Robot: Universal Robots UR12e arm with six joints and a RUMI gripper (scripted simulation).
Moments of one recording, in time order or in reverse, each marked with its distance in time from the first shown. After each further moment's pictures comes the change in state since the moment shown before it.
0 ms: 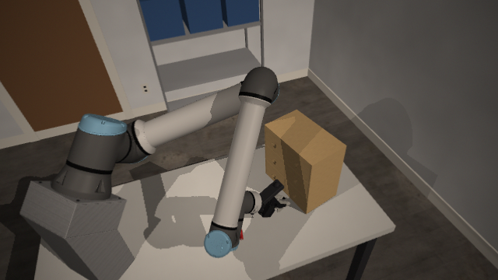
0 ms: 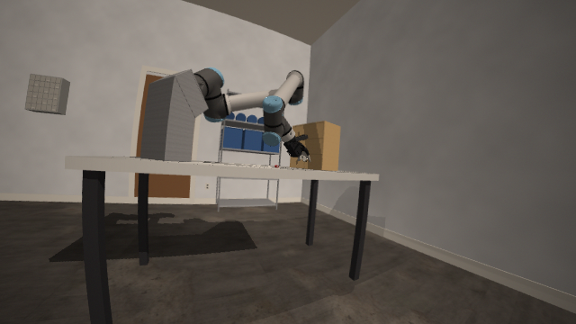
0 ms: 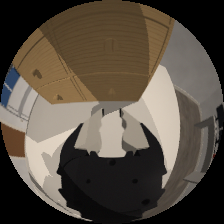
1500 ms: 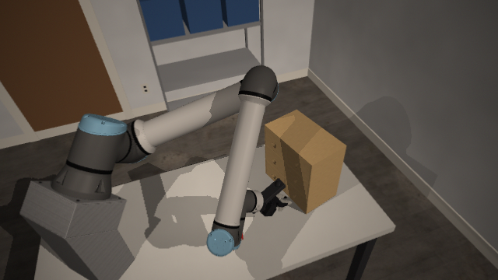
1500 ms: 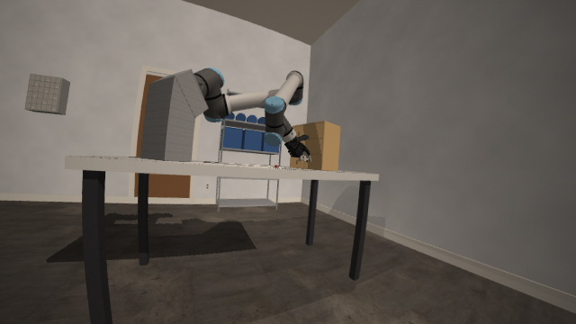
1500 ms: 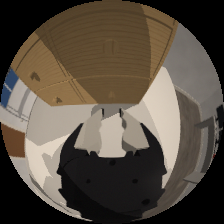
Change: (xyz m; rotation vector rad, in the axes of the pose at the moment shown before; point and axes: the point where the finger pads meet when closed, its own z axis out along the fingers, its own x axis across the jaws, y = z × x) arm 0.000 -0.005 0.006 0.000 0.000 0.000
